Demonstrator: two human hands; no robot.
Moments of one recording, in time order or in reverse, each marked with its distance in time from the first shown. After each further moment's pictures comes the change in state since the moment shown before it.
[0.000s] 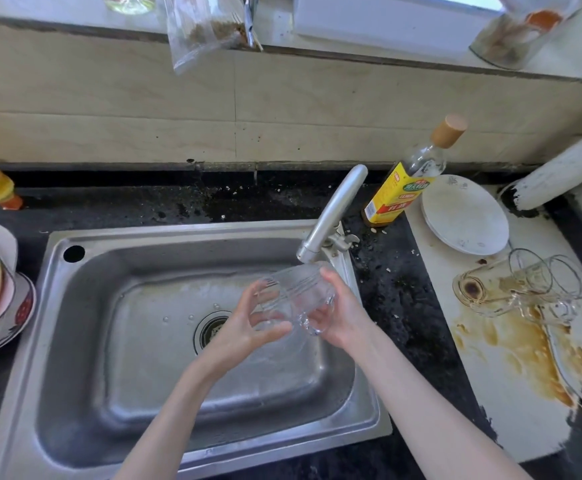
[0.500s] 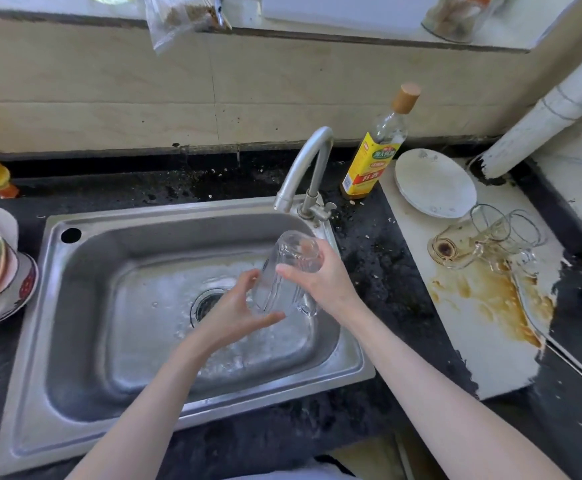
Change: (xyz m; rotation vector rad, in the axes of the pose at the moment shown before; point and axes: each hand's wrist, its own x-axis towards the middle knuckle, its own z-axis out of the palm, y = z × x) left_hand -0.031 -0.002 0.016 0.669 0.032 -0.015; right_hand -0.060 0.022 -0.014 -0.860 0.007 -0.724
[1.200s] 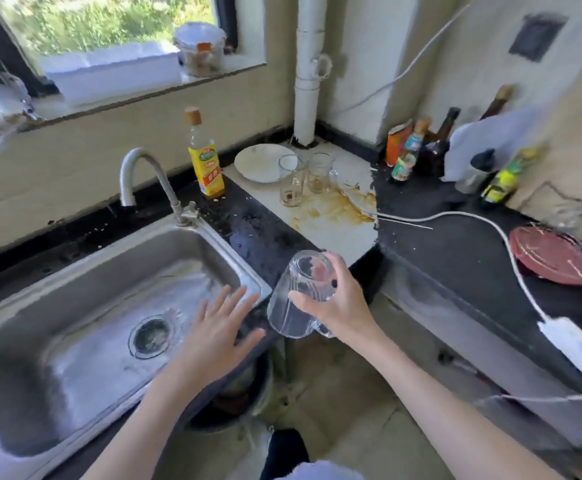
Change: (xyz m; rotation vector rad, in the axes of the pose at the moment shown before) left_hand -0.161 0.063 0.092 0.777 -0.134 0.618; right_hand -0.298 0.062 -0.073 0.020 0.533 -0.158
